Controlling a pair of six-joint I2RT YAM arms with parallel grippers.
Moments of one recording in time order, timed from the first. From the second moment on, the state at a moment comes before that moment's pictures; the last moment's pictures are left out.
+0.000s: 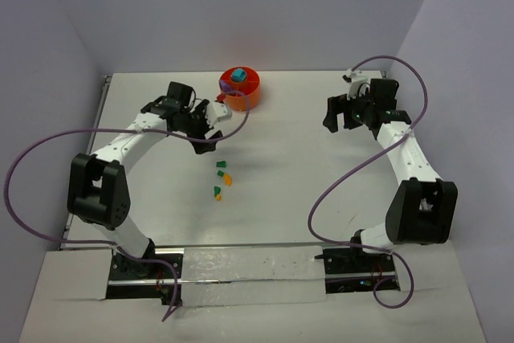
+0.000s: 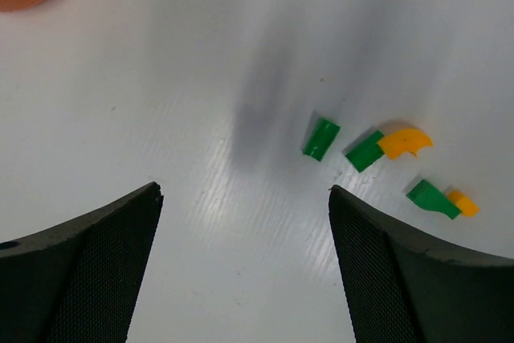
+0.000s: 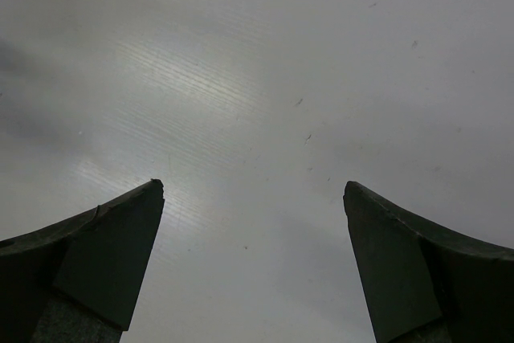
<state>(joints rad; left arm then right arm) -0.34 1.65 1.28 -0.61 0.46 0.78 -0.08 1.43 1.14 -0.43 -0.44 -0.22</state>
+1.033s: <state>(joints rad) -0.47 1.99 1.45 -0.84 0.48 1.14 -0.08 1.39 1.04 -0.43 -0.44 -0.25</state>
